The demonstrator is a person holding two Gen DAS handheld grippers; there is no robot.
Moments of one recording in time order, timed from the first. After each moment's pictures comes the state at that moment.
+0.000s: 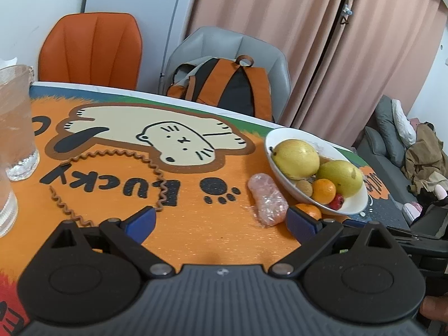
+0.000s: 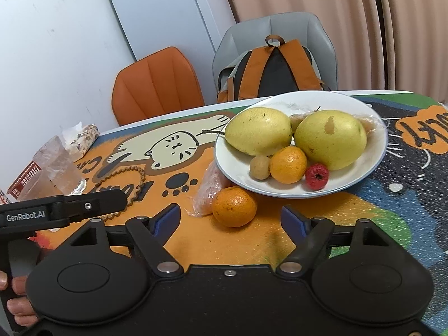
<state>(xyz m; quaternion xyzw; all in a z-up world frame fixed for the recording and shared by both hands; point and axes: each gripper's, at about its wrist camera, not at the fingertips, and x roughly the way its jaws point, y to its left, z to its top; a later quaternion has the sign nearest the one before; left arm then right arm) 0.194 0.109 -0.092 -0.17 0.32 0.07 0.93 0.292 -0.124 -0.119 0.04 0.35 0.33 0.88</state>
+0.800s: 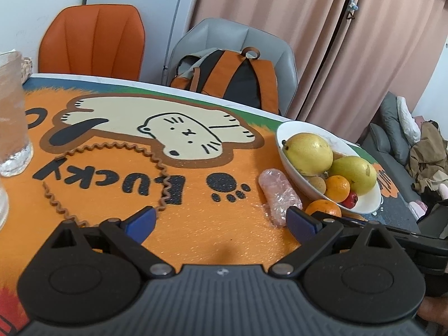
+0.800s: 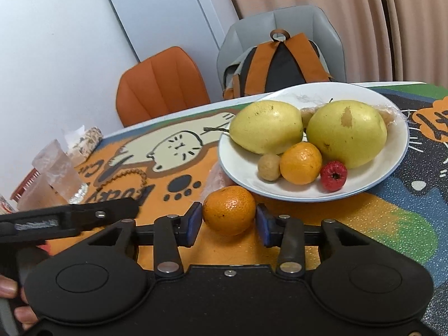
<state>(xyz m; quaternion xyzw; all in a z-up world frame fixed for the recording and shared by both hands) 0.210 0.111 -0.106 -0.17 0.33 0.08 0.93 0.304 -0.116 -0.131 0.07 0.35 0.34 0.87</state>
